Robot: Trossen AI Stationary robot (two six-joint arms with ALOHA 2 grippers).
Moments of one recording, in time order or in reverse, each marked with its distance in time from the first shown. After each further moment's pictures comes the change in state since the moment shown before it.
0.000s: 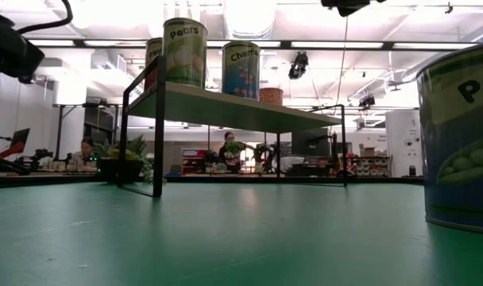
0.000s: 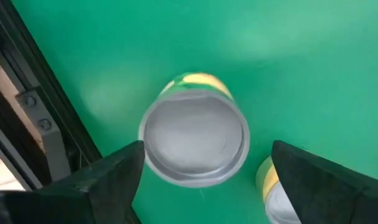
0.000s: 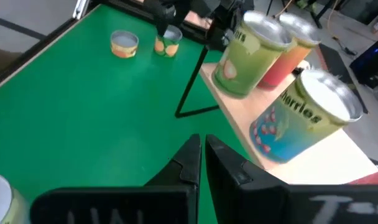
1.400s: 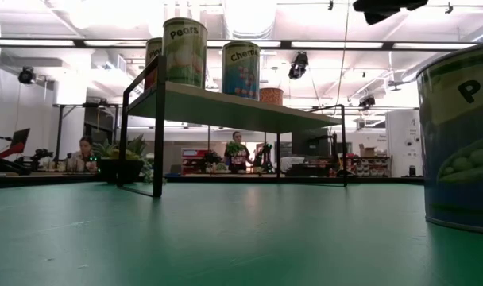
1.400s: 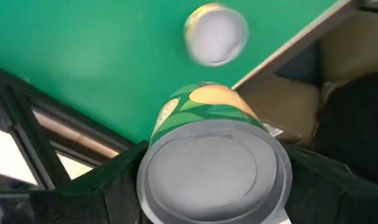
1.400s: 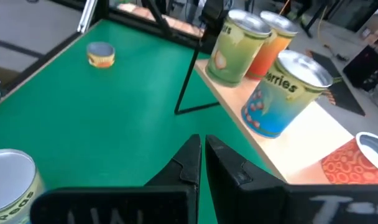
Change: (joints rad) left arm 0.014 0.224 0.607 -0.185 0.295 0.378; right arm 0.000 -0.236 -0.159 -0.007 -0.002 0.036
